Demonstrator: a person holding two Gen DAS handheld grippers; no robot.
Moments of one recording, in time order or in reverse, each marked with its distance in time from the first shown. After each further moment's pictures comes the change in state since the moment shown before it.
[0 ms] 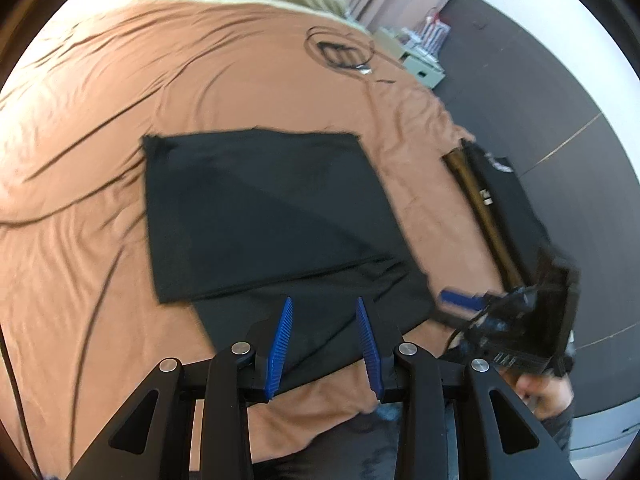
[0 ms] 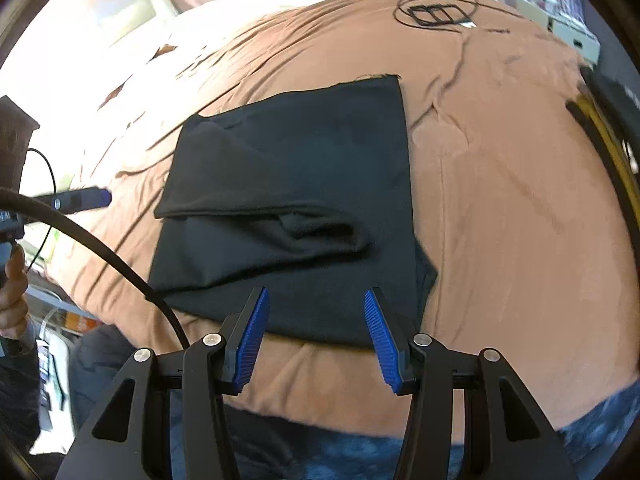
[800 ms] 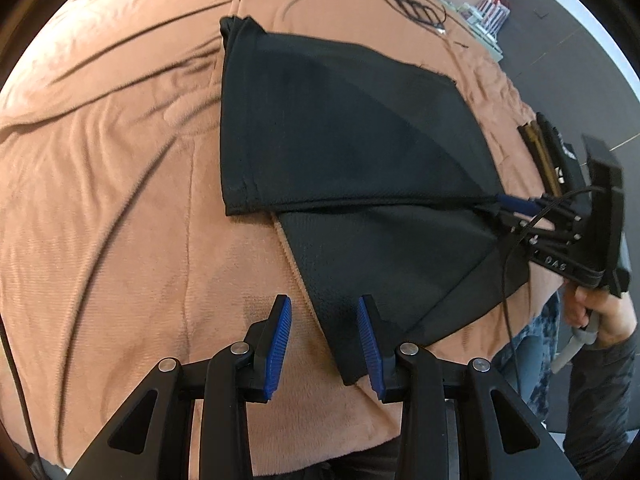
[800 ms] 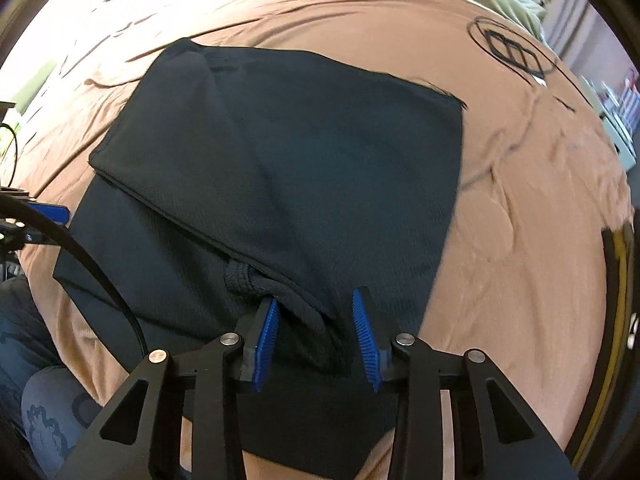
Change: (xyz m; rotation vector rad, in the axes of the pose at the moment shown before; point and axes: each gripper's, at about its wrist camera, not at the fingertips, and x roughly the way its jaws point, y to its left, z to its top) left arm 0.058 0.063 -0.039 -0.106 0.122 0.113; right arm 0.093 0.037 0.063 -0.362 0.150 -0.166
